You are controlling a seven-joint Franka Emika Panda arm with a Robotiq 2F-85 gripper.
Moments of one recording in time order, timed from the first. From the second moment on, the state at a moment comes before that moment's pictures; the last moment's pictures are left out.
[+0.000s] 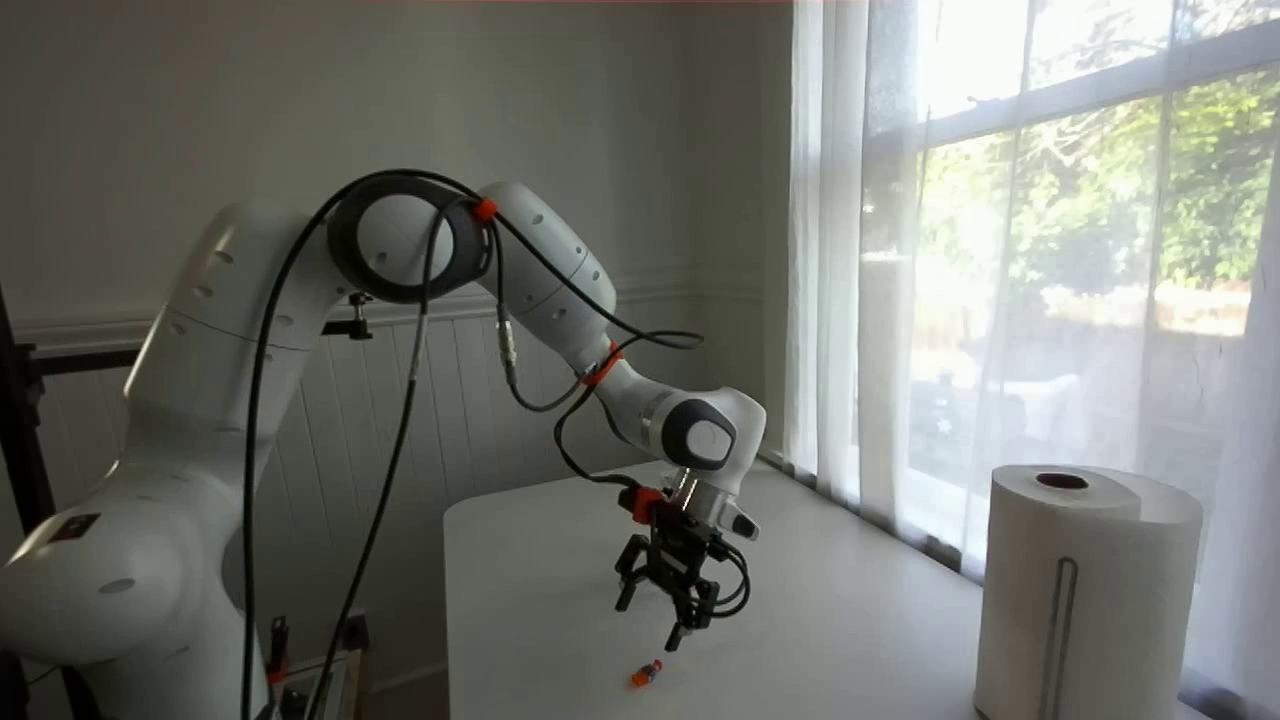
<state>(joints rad) 0.00 0.49 0.09 -1.95 -0.09 1.90 -0.30</state>
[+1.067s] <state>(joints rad) 0.00 0.67 0.09 -1.73 -0.09 1.73 -0.31</state>
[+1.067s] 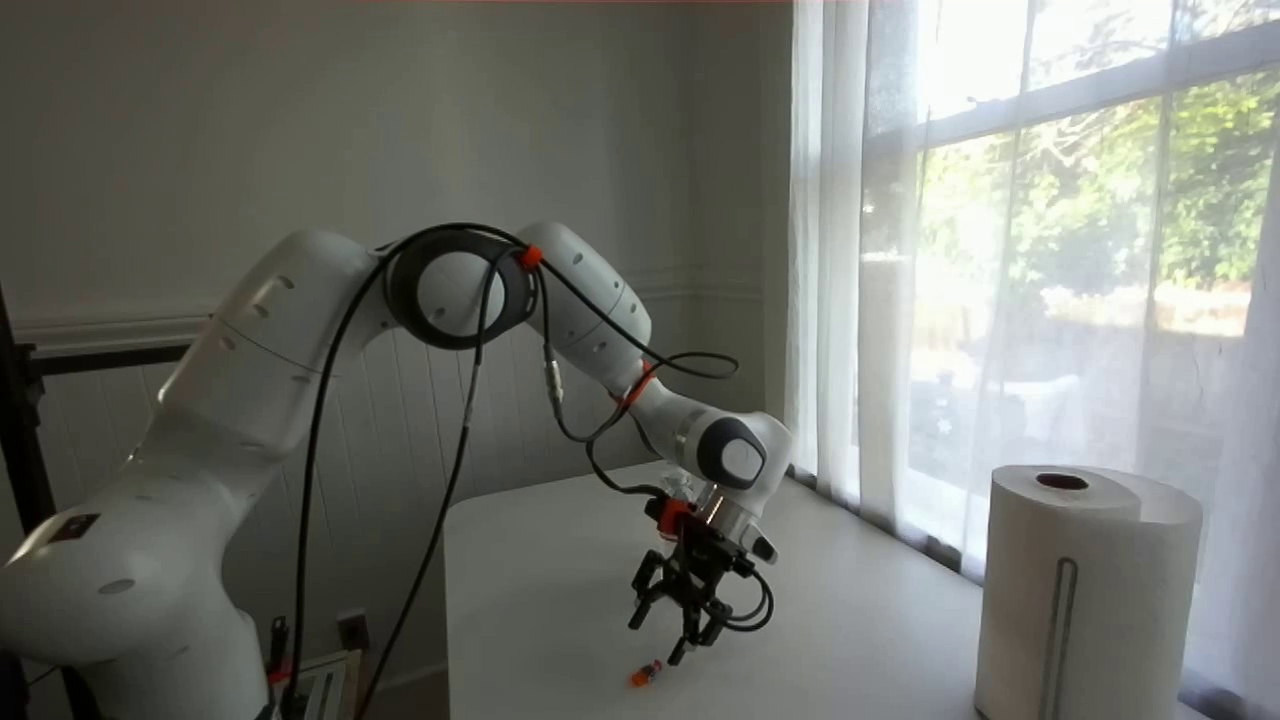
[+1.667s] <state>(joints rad) 0.00 0.69 0.08 -1.73 -0.12 1.72 -0.30</state>
